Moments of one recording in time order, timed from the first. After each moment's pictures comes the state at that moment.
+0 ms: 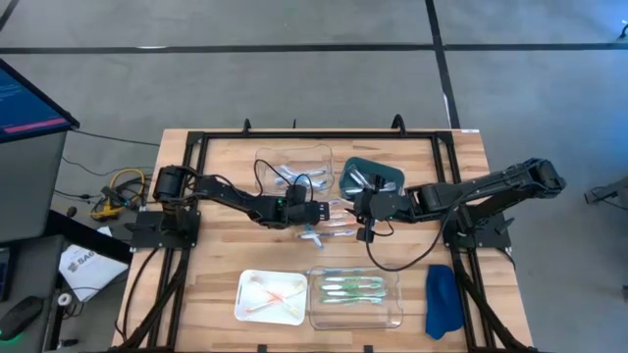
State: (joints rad) left arm -0.04 1.91 1.05 -0.05 -0.57 -1.34; right arm 0.18 1.32 0.96 -0.36 0.47 0.09
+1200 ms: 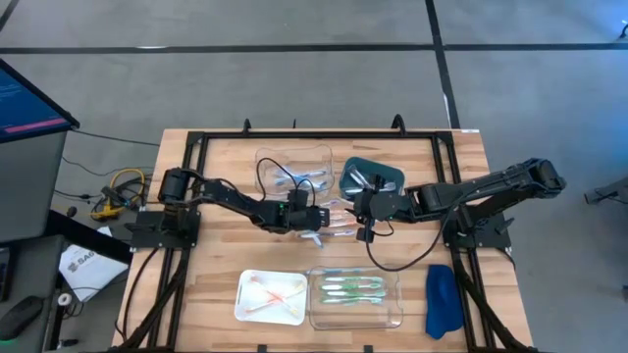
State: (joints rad) left arm -0.07 1.96 1.05 -0.04 -0.59 -1.30; right arm 0.18 1.32 0.96 -0.37 0.47 0.09
